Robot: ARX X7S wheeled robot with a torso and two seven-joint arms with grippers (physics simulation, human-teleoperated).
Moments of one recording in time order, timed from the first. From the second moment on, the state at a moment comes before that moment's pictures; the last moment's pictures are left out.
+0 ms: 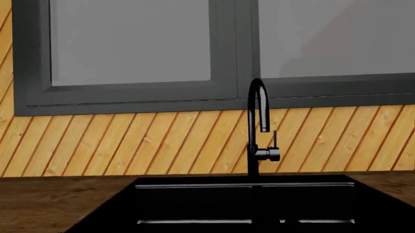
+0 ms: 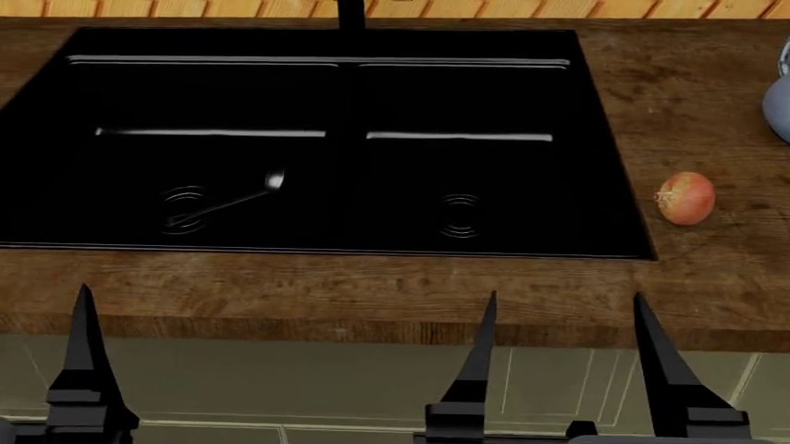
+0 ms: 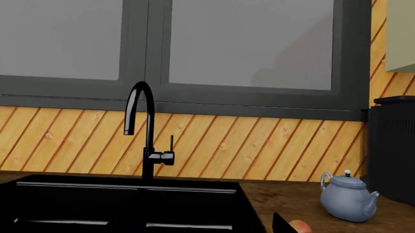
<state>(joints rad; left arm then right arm) -0.03 -0.23 0.09 0.62 -0.15 -0.27 -0.24 0.04 0.22 -0.13 -0.64 0.12 0.28 0.23</state>
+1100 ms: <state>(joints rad) -0.04 -0.27 0.12 0.61 -0.21 -0.26 -0.27 0.02 0.26 -0.14 -0.59 0.18 0.22 0.27</state>
